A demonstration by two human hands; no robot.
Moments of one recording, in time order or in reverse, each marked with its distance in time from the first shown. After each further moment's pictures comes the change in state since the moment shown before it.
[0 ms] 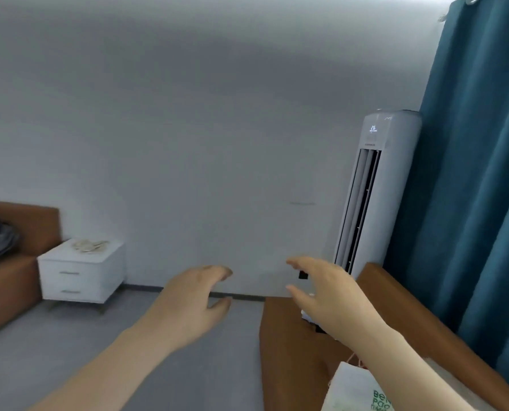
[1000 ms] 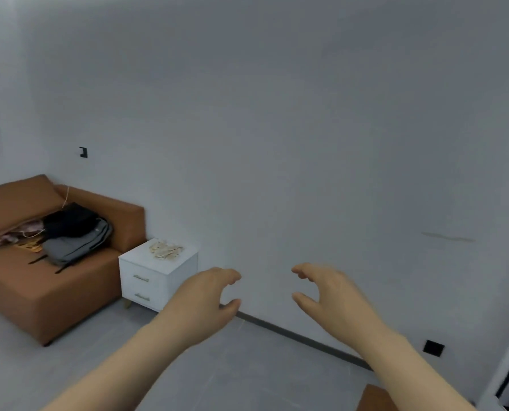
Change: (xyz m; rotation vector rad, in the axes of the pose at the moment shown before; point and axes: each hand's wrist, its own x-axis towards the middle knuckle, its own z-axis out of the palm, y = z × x) left_hand 0.374 -0.316 0.109 0.130 0.031 -0.403; right_hand 0.526 0.093 0.262 0.189 -0.191 -0.295
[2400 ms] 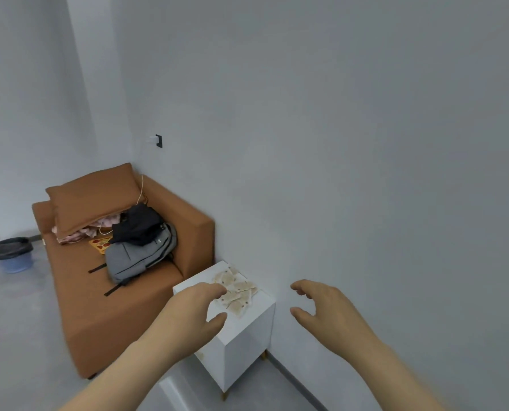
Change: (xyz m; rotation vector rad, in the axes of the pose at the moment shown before) left_hand 0.540 -0.510 0.064 0.153 0.039 -0.433; right_hand 0.772 0.034 0.334 0.213 -0.285 -0.245
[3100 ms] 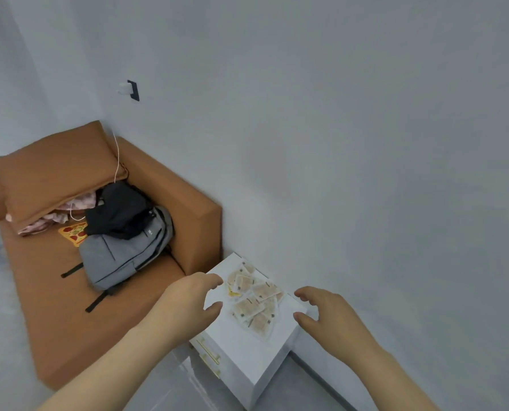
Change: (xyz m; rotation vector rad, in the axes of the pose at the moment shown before) left_hand 0.301 -0.246 0.043 0.007 -0.196 -0.030; right_hand 0.334 0.007 0.145 0.080 -0.172 0.194
